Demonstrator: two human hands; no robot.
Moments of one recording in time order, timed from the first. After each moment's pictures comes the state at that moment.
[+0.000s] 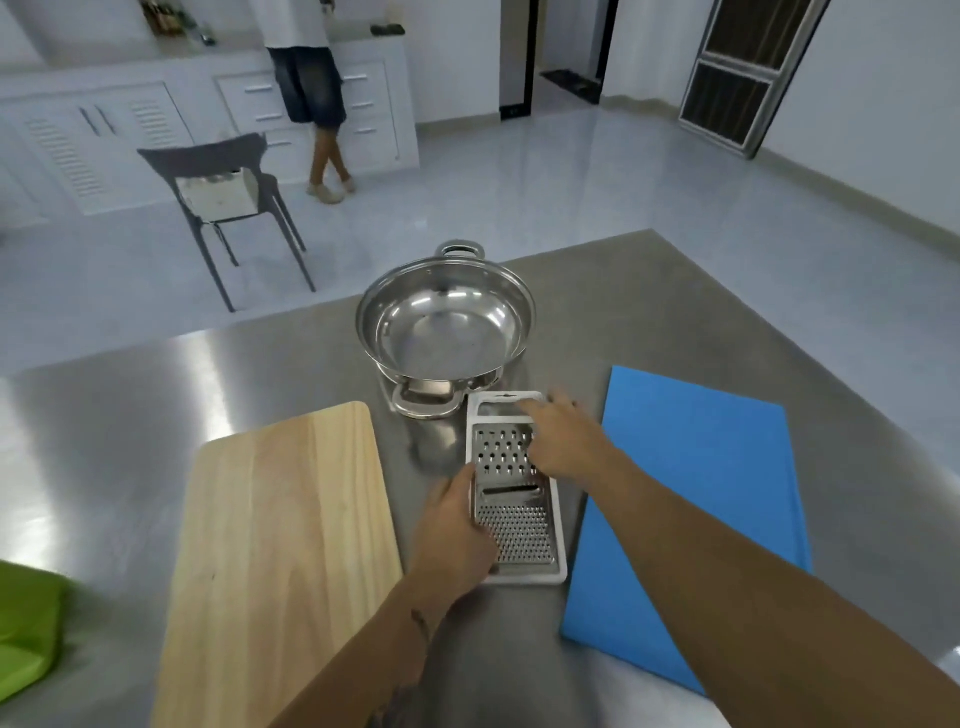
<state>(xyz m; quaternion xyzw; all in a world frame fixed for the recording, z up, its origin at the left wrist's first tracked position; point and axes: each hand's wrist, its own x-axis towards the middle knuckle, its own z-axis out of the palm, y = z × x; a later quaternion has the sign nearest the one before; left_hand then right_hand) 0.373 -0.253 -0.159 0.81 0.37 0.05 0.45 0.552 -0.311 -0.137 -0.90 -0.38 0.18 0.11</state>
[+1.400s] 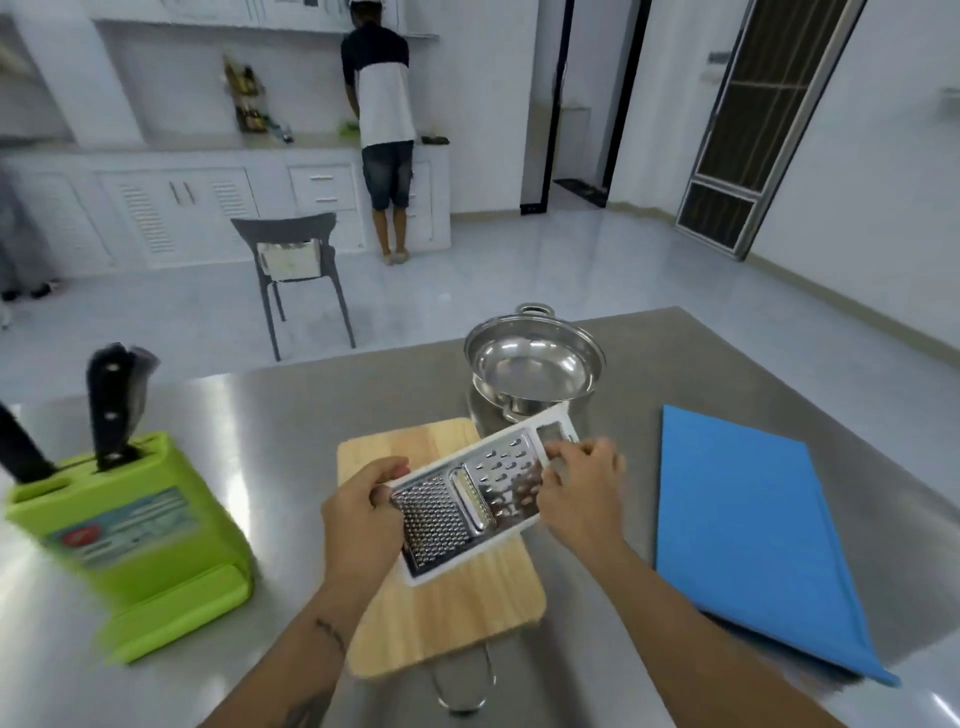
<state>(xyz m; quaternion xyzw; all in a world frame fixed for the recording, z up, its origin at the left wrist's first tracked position) 0.179 -0.153 -0.082 0.71 0.40 0.34 0.46 0.349 -0.296 -0.083 -0.90 -0.25 -0.02 0.35</state>
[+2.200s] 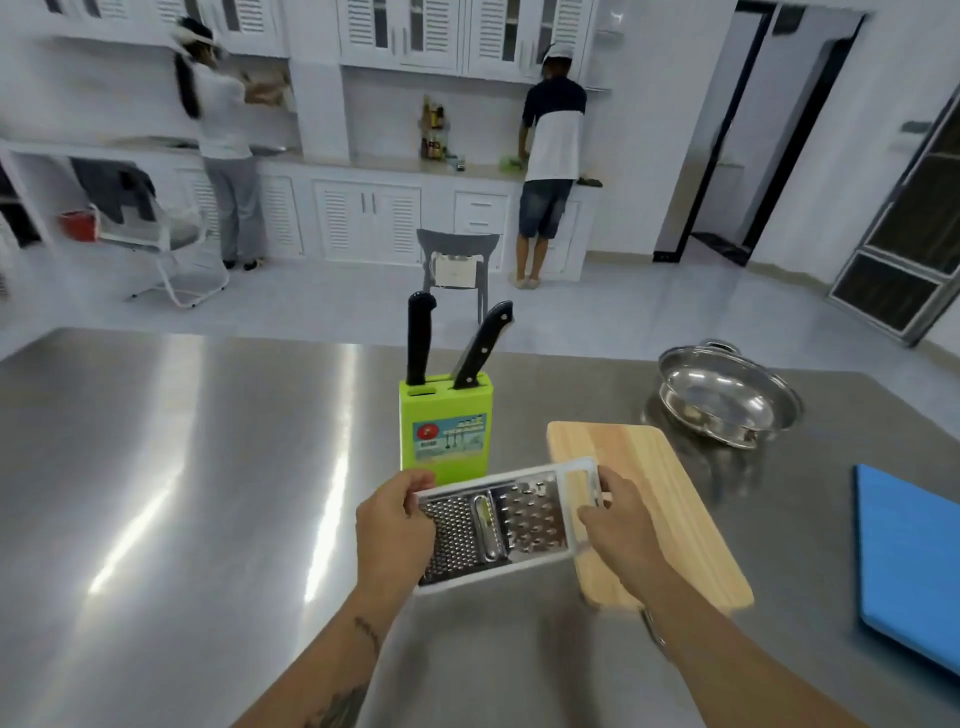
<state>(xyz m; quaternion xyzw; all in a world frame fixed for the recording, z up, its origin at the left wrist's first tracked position) -0.088 -0.084 -0.082 0.66 0.51 0.40 0.38 0.117 -0.197 -0.071 -0.80 -0.30 0.20 0.47</state>
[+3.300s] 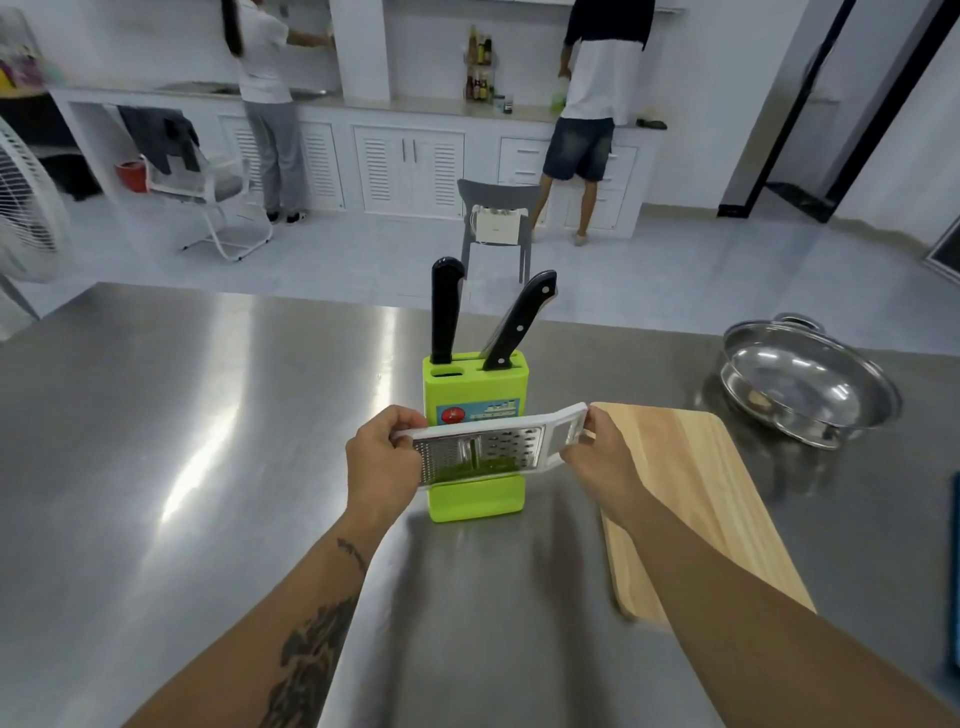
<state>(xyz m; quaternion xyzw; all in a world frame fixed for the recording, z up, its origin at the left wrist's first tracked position) -0.087 0.000 -0.085 0.64 0.53 0.40 0.39 0.133 -0.095 -0.081 -0.76 -0.32 0.29 0.49</state>
